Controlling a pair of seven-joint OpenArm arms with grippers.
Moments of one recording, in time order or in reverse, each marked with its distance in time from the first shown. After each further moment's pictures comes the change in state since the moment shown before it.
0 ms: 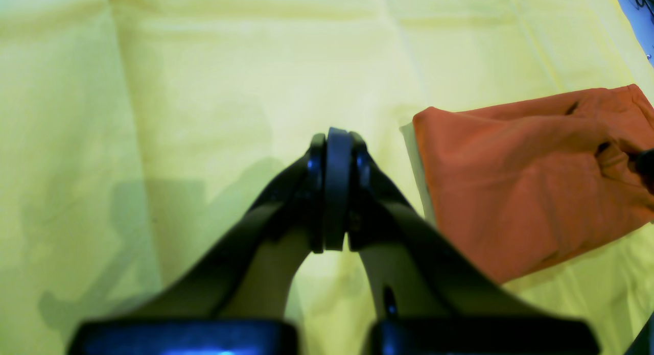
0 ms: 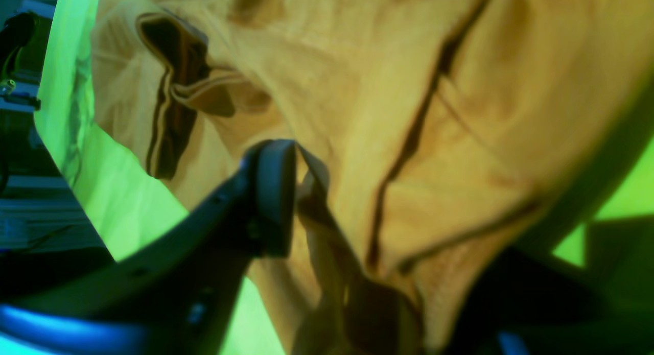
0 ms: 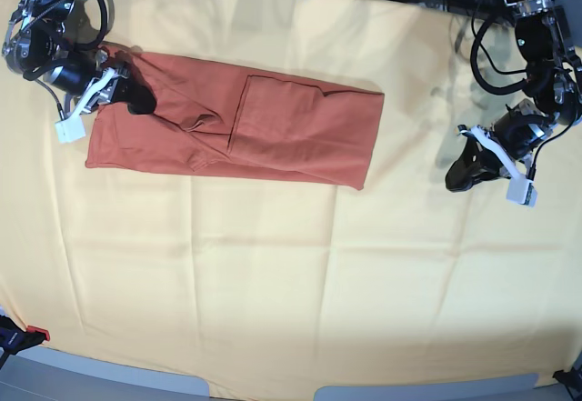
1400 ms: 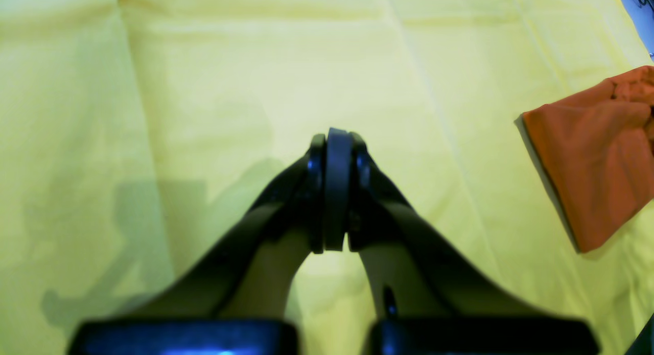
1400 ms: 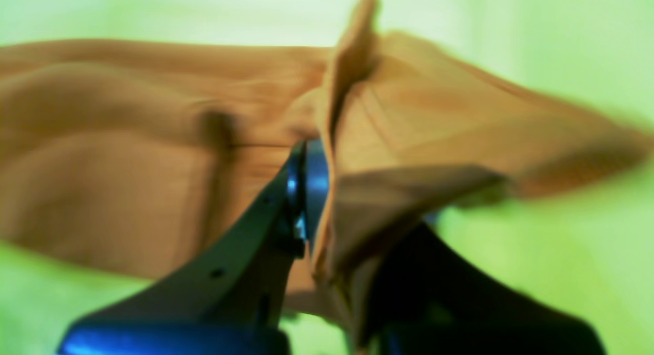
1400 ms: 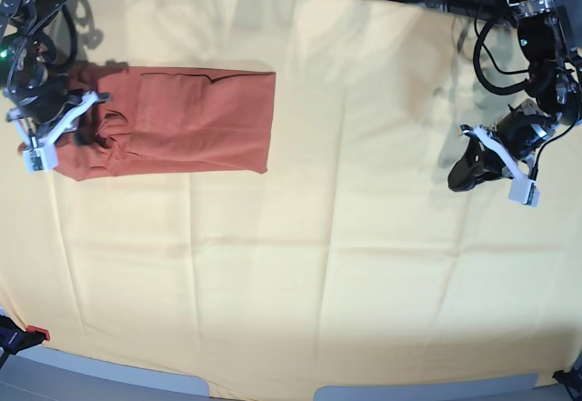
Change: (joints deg) left arm 0.3 -0.7 0.0 0.0 -0.2 0.0 0.2; right arm -0.5 1.0 0.0 24.4 -26.3 -14.7 4.7
